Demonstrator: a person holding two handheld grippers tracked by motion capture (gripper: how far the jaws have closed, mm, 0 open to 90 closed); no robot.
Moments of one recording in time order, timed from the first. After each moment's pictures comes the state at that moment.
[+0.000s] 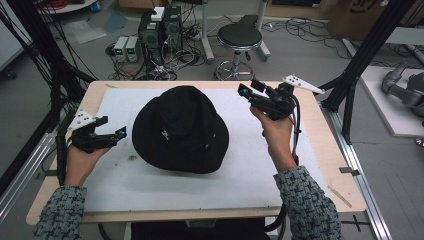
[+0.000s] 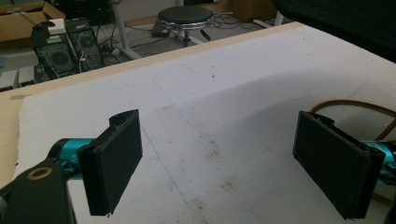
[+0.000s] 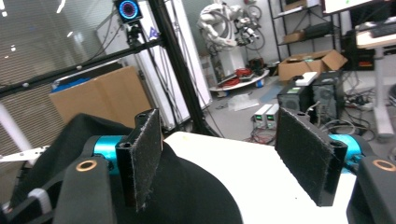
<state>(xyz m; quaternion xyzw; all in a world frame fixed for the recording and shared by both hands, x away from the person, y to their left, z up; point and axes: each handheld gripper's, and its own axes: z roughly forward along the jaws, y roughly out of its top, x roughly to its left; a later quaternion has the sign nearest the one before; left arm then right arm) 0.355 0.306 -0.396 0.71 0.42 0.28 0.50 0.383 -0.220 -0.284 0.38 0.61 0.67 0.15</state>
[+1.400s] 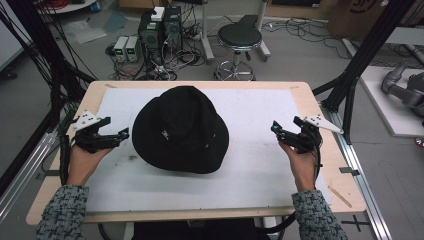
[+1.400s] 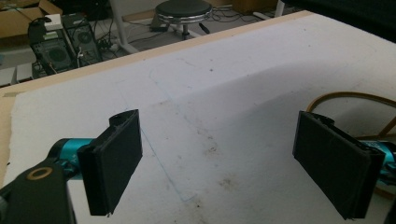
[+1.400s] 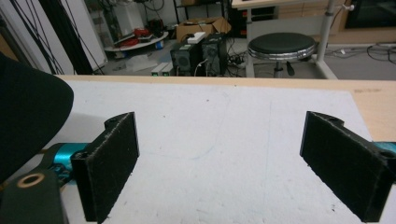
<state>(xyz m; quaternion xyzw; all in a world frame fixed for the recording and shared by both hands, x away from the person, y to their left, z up) 0.357 0.302 -0.399 0.71 0.41 0.28 0.49 0.353 -0.307 -0.378 0.49 0.63 0.53 0.29</state>
